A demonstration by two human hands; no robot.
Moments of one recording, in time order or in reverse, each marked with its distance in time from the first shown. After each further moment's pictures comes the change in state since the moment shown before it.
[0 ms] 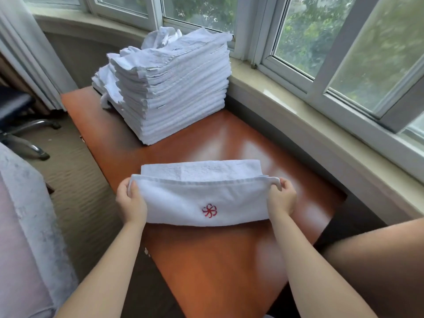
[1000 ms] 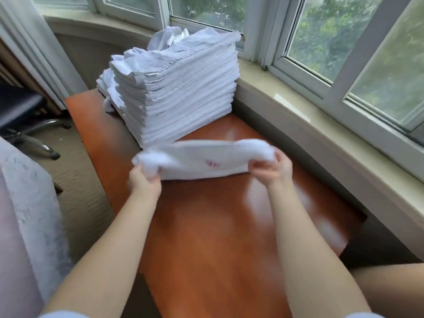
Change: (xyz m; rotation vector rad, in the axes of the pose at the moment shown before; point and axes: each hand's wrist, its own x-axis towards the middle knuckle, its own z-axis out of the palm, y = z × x) left_hand 0.050 0.072 0.075 -0.669 -0.137 -0.545; right_hand 0.048 -0.112 0.049 1.257 -0.580 0.909
